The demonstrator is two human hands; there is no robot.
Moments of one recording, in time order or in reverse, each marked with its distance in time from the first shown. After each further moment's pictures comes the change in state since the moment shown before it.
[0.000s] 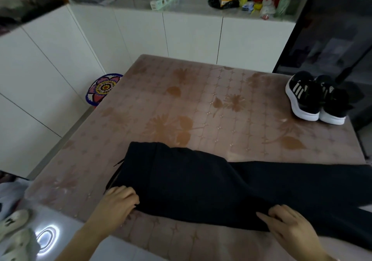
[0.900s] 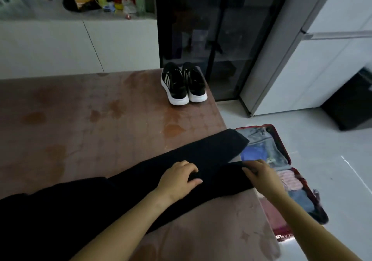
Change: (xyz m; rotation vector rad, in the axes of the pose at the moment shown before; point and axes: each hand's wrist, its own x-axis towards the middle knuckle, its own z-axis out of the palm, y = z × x) left_hand 0.266 0.366 0.036 -0.434 -0.349 0.314; right_hand -0.111 0.148 -0.118 0.062 -0.064 1.110
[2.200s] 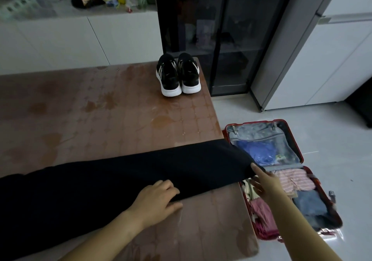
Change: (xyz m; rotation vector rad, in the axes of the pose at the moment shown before) left_hand -0.053 0.025 0.042 0.337 -0.177 -0.019; right_hand 0.000 0.071 0.010 1.159 -0.079 0.824
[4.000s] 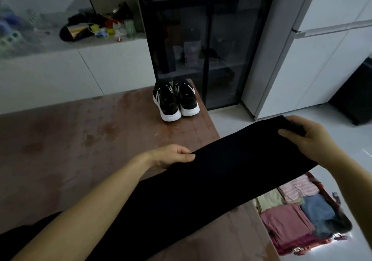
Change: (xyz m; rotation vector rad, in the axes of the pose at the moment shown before) left_hand 0.119 -0.058 -0.149 -1.040 -0.407 -0.093; right_hand -0.101 -0.179 0.002 -0.755 -0.009 -1.014
